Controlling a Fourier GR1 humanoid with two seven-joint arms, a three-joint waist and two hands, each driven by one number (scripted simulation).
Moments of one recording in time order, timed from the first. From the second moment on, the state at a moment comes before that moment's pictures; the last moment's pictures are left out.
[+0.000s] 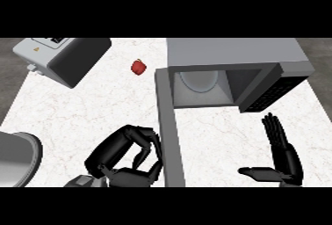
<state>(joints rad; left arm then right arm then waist) -0.08 0.00 -0.30 -1.75 -0.08 -0.40 0.05 -0.03 -0.12 -0.21 -1.03 0.07 0.21 -0.80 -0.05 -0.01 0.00</state>
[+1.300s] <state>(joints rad) -0.55 0.01 -0.88 -0.91 0.28 0.33 -0.44 0.31 -0.22 -0.15 -1.80 -0.18 0.47 -0.55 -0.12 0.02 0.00</state>
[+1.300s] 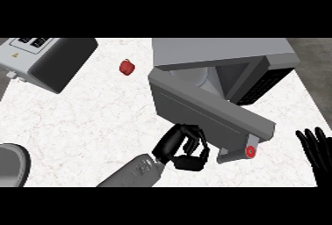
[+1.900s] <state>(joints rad) -0.65 0.00 -0.91 -0.94 0.54 0.55 -0.50 0.28 -0.30 -0.15 -1.94 -0.26 0.52 -0.43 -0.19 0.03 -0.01</state>
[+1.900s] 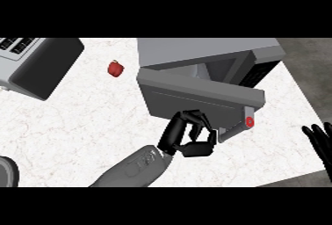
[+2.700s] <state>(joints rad) -0.80 0.00 -0.88 -0.89 0.78 0.75 -0.48 0.11 -0.48 -0.33 -2.00 -0.18 0.46 -0.40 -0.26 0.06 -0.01</state>
